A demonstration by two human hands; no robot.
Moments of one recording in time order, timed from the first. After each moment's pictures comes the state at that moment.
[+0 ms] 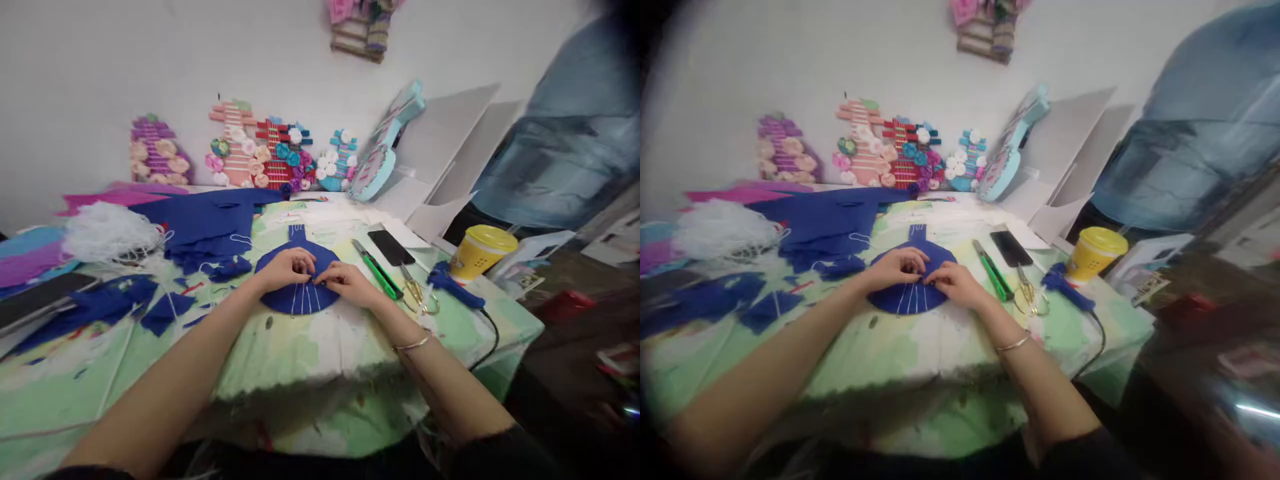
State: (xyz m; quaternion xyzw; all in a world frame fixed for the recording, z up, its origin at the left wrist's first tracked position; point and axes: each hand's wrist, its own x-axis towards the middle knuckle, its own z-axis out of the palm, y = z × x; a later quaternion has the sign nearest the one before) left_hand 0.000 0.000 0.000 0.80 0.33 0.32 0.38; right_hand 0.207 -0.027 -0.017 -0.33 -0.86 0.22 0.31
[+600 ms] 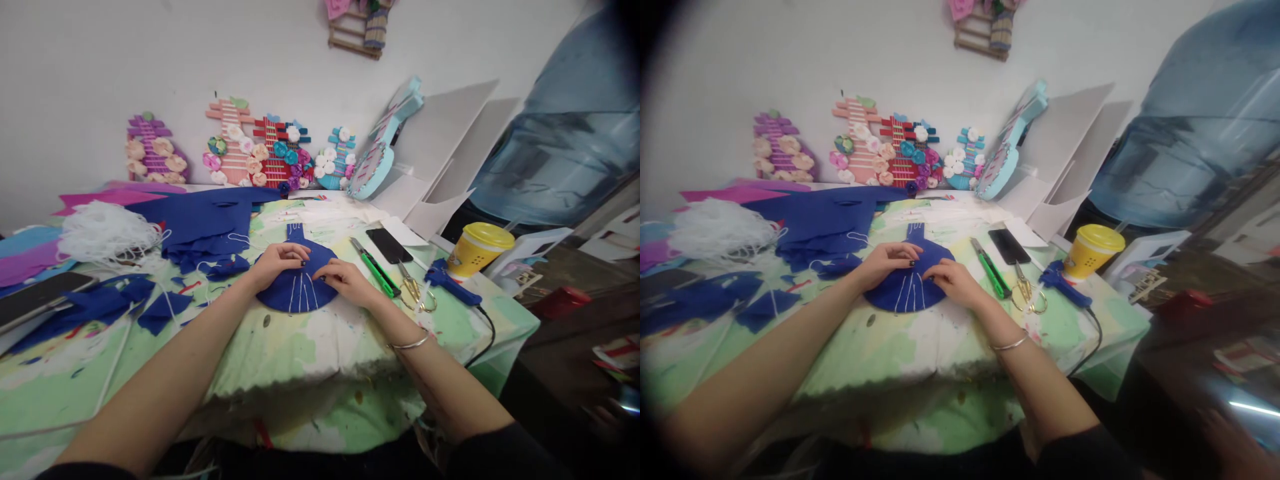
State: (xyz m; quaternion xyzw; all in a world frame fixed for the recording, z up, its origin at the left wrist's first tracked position) left_hand -0.006 0.000 -0.004 0.67 0.32 0.44 0.51; right_hand 0.207 -0.035 -0.010 -0.33 -0.86 0.19 0.33
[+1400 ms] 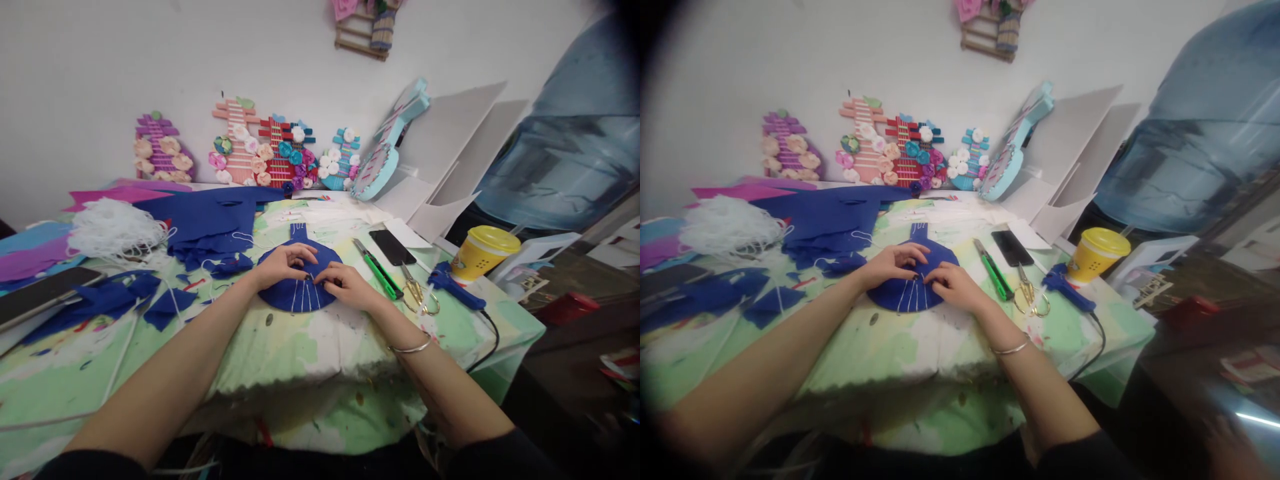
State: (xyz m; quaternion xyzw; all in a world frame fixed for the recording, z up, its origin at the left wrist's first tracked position) left_hand -0.009 0.001 -0.002 0.75 0.28 0.37 0.47; right_hand 0.203 -0.039 -0.010 -0.34 -0.87 0.20 0.30
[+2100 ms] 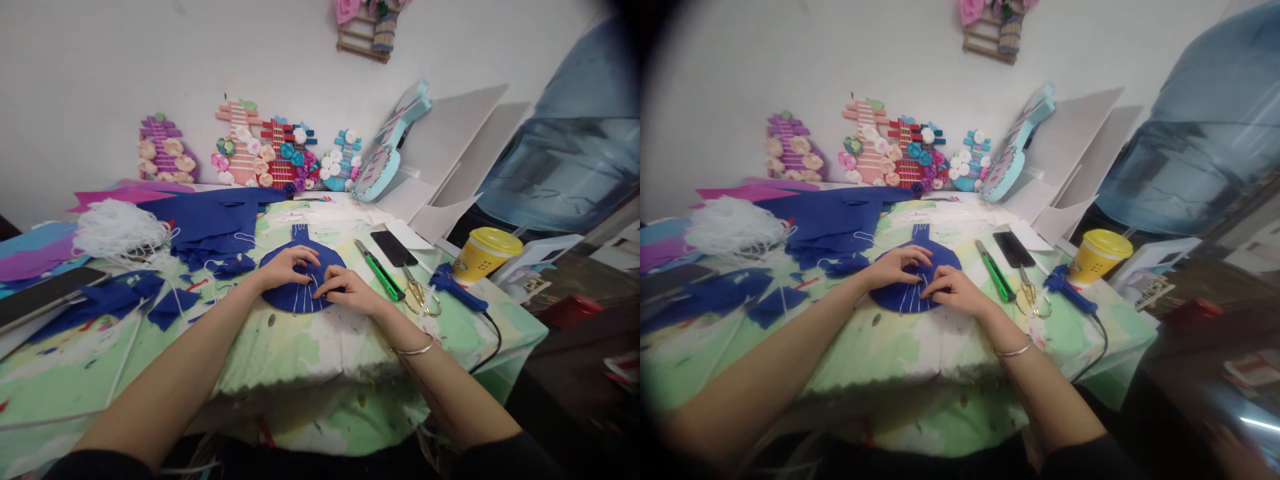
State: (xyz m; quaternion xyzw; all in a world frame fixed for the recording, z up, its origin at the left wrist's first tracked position) left_hand -0.007 0.002 -0.001 0.79 0.29 0.34 0.42; right_hand 0.203 -0.047 -0.002 -0.26 -0.88 0.26 0.29
